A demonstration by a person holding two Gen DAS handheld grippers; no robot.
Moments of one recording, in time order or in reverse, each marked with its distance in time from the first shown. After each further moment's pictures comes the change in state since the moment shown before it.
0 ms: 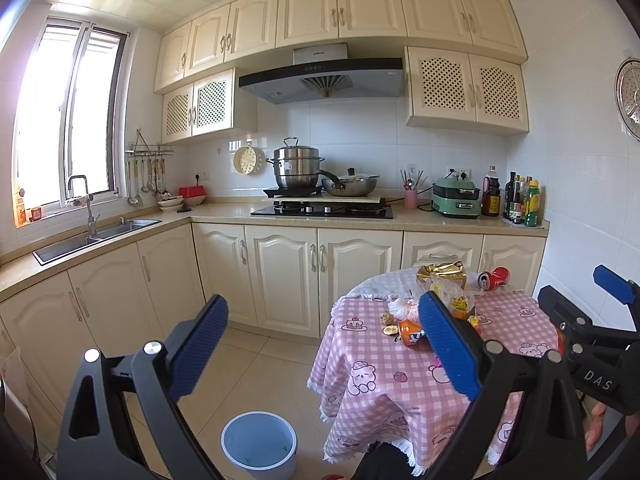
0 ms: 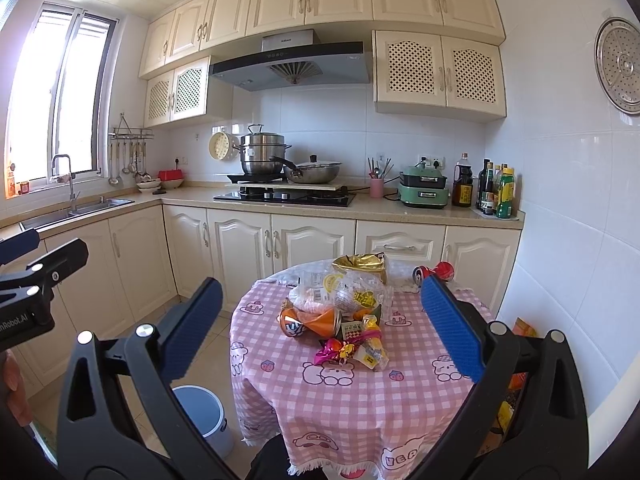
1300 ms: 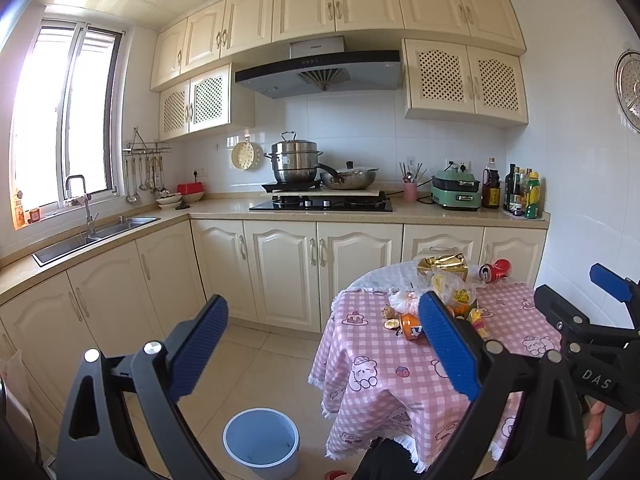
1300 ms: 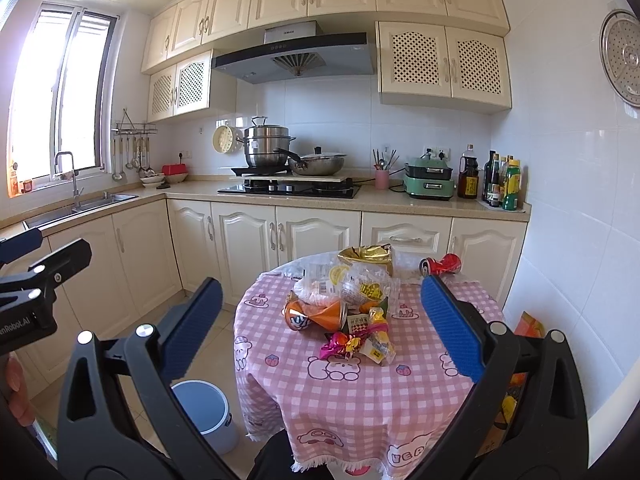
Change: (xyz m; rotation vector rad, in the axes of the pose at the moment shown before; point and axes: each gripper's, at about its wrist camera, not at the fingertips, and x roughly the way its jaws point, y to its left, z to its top) left arm 0.011 -0.005 -0.007 0.013 0.029 0.001; right arm 0.013 0.003 -0.008 0.009 0.038 0.015
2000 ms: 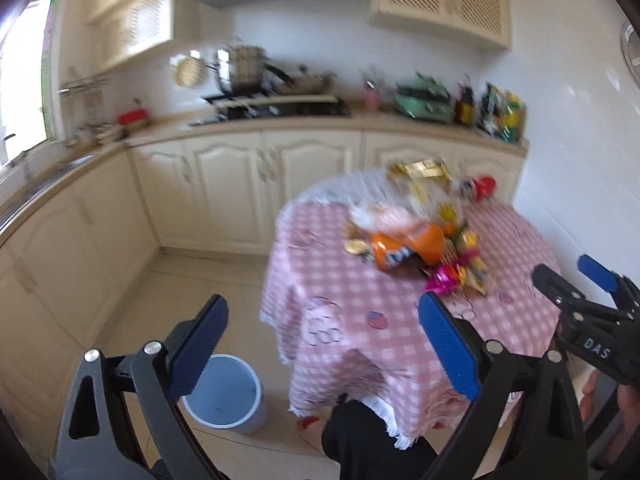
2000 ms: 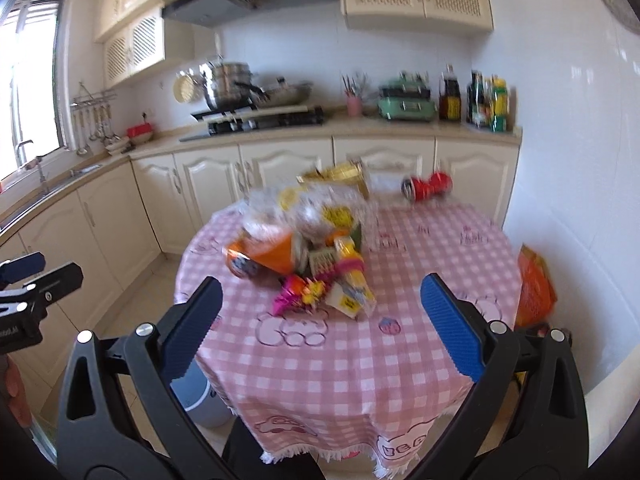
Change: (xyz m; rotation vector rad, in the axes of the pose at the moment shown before) left arm 0.147 -0.040 -0.045 0.064 0.339 -0.193; right arm 0.113 -0.061 -0.061 0.122 0.260 -0.076
